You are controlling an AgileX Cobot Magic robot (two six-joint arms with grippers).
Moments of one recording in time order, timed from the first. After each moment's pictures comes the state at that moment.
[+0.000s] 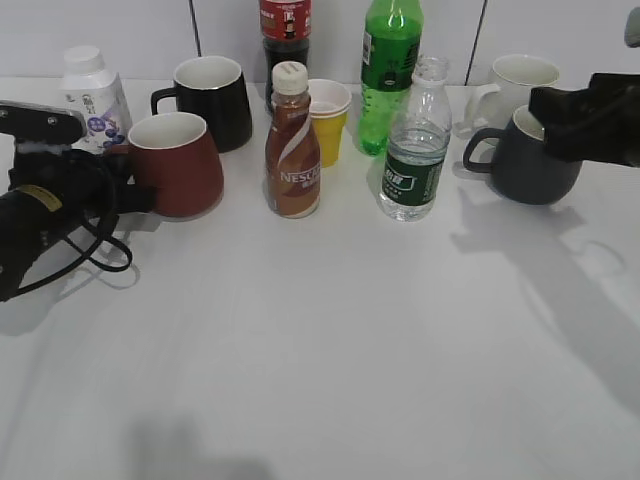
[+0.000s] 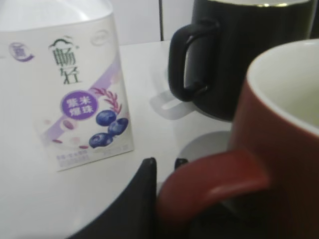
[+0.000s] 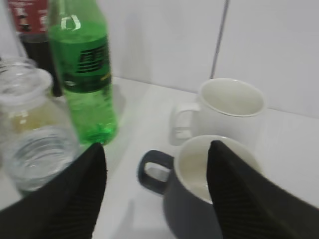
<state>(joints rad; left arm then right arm) -0.24 1.99 -0.70 -0.03 -0.93 0.03 0.21 1.41 -0.55 -0.12 -0.58 0.06</state>
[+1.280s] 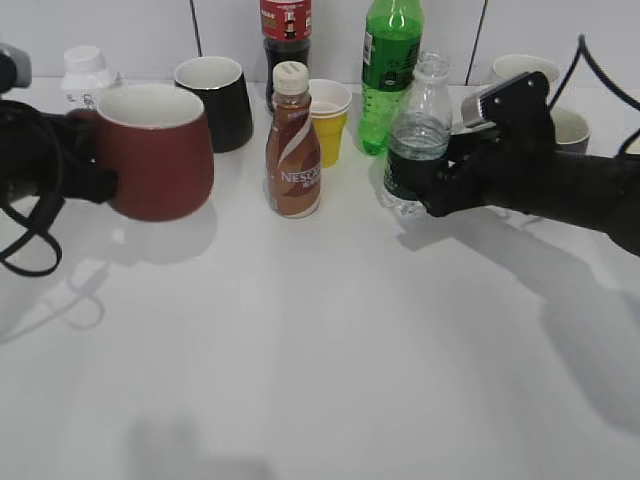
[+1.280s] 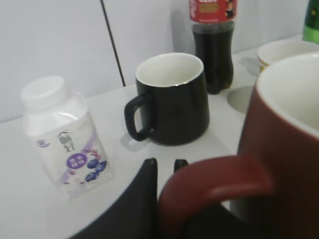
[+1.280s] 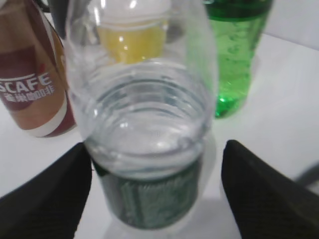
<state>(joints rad) -0.28 1.48 -0.54 0.12 -0.58 0.05 0.22 1.92 -0.79 -0.70 -0.82 0.39</state>
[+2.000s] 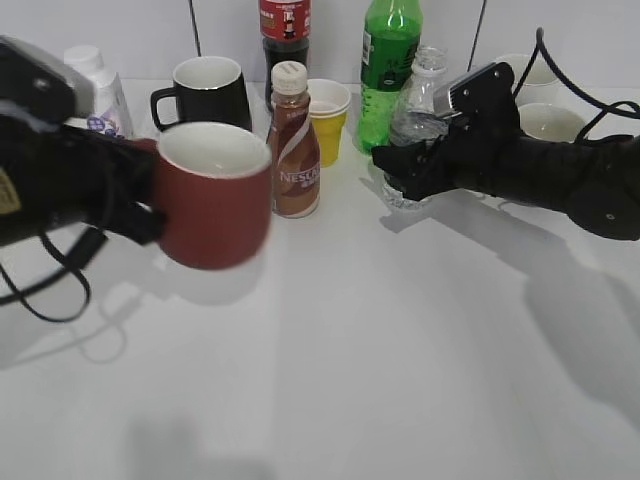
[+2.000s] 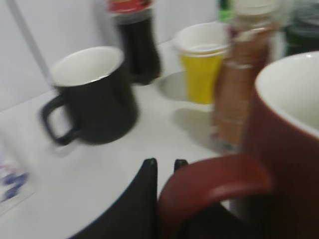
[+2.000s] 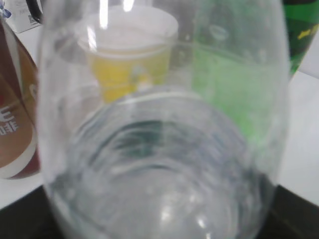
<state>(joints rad) -0.37 1.48 -0.54 0.35 -0.54 -0.09 0.24 2.07 -0.98 -0.74 -0.86 0.40</state>
